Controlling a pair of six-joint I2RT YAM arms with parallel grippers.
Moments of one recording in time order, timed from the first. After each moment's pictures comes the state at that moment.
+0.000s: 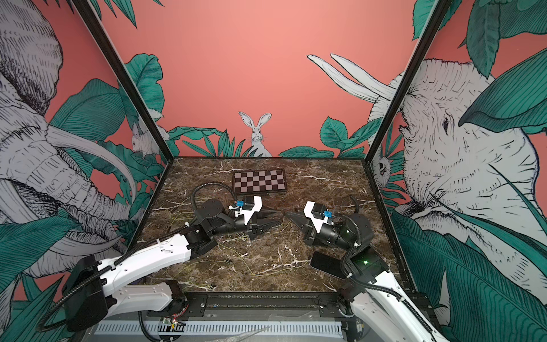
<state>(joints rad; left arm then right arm) -0.93 1.21 0.80 0.50 0.59 -0.03 0.54 0.65 0.65 0.08 -0.66 -0.08</state>
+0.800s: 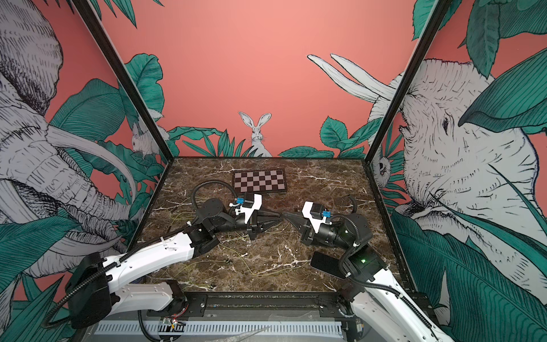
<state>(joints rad) -0.92 1.23 0.80 0.56 0.64 -0.12 0.57 0.65 0.65 0.13 -0.67 -0.06</state>
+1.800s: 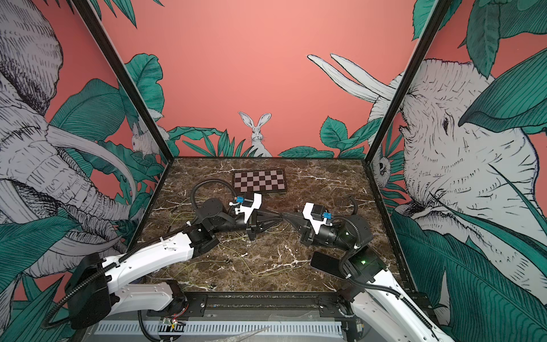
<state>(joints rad) -0.92 1.23 0.80 0.56 0.65 -0.16 0.58 0.64 0.64 0.15 -0.65 -0.06</state>
